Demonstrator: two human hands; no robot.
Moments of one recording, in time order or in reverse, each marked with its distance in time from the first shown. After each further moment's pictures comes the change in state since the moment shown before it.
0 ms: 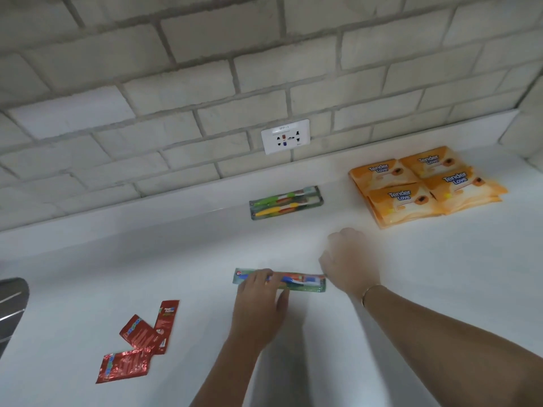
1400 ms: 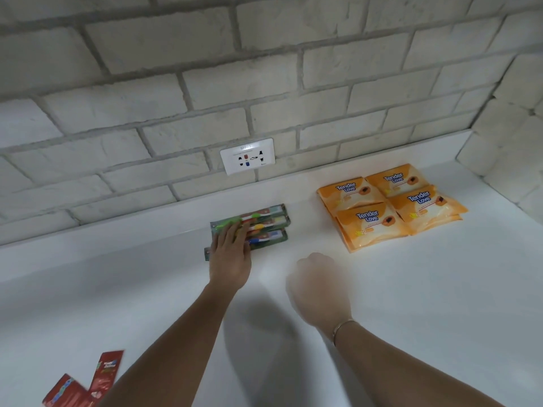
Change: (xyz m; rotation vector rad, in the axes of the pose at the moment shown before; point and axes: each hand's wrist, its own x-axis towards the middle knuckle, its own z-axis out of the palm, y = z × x) left_hand 0.176 -0.026 0.063 -0.044 0.090 -0.029; right_hand 0.005 0.002 -0.005 0.066 -0.040 0.045
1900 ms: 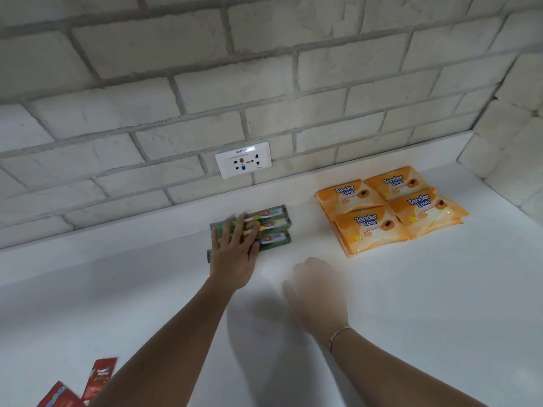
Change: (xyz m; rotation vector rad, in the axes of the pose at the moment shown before) left_hand 0.016 0.006 0.007 0.198 -0.137 0.112; right_hand 0.003 -0.002 0.001 -0.086 0.000 -0.004
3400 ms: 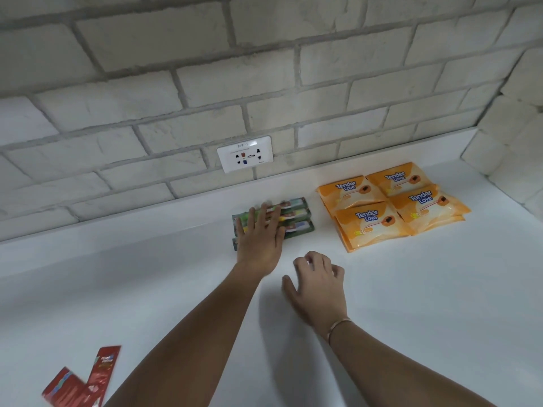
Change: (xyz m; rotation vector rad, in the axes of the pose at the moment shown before) left_hand 0.028 0.066 -0.023 -0.055 -0.129 -0.047; right_hand 0.008 0.009 0.006 -0.010 -0.006 -0.001
